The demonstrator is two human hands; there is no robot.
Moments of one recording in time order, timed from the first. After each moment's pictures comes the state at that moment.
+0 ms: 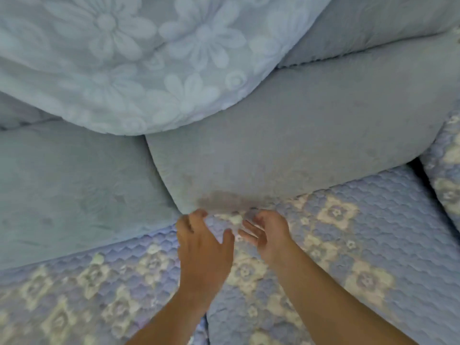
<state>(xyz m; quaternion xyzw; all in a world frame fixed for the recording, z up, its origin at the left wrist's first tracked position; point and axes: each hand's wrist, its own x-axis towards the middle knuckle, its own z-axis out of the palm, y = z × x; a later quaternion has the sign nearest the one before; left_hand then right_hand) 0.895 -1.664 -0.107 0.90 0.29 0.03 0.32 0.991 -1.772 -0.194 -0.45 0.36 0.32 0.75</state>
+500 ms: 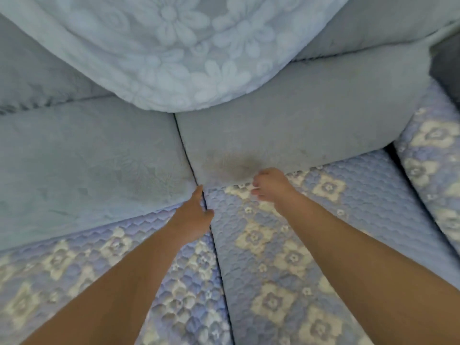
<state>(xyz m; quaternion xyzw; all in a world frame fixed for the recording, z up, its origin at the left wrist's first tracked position) 0.874 -1.559 -0.113 0.85 0.23 -0.24 0.42 0.988 -1.744 -0.113 -0.74 0.22 0.34 0.54</state>
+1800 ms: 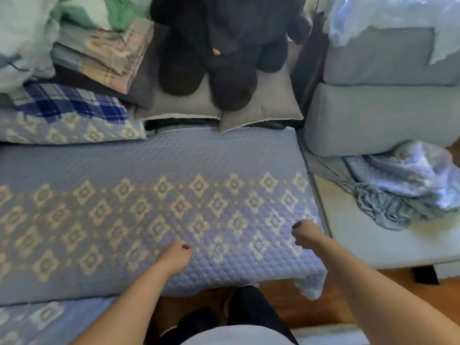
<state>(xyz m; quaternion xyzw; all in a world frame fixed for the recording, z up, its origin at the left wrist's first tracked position) 0.306 -1.983 0.033 0.81 -0.29 -0.50 0.08 -0.004 -2.167 0.065 -0.57 0.70 0.19 0.39</state>
